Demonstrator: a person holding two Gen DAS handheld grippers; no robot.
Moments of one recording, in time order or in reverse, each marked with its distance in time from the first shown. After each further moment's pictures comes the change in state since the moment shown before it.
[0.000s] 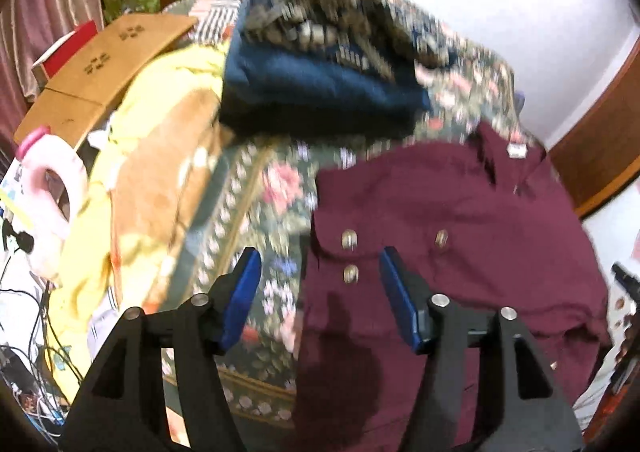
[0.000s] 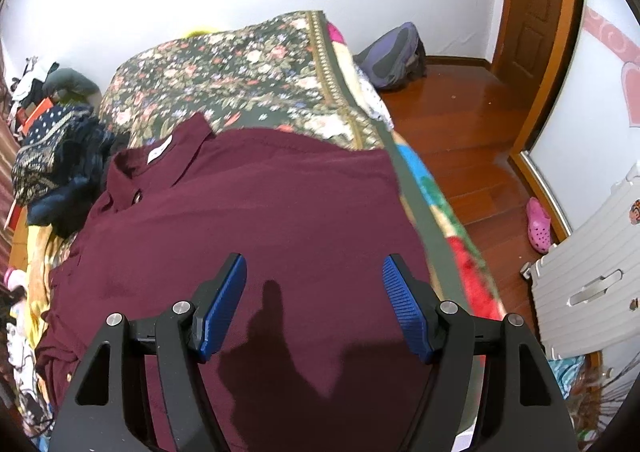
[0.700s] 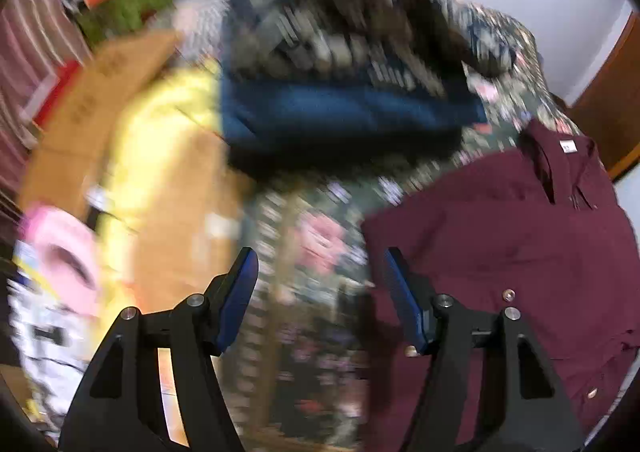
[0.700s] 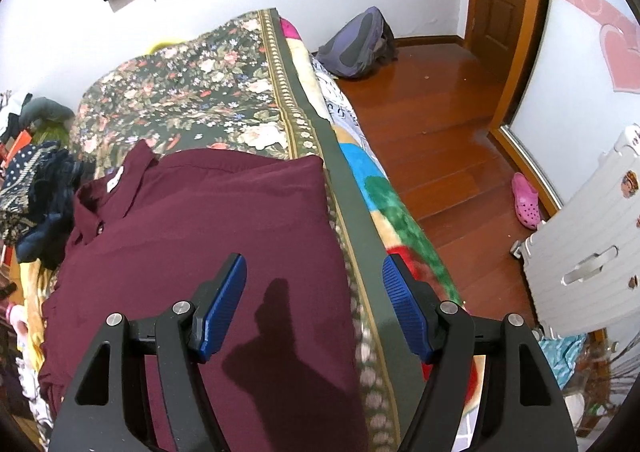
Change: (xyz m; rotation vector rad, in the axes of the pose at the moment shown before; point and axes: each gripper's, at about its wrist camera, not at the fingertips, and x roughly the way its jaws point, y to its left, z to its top) left arm 0.081 0.011 0.060 0.137 0.143 0.061; right arm 0.027 -0.047 0.019 0.088 0.061 -0.033
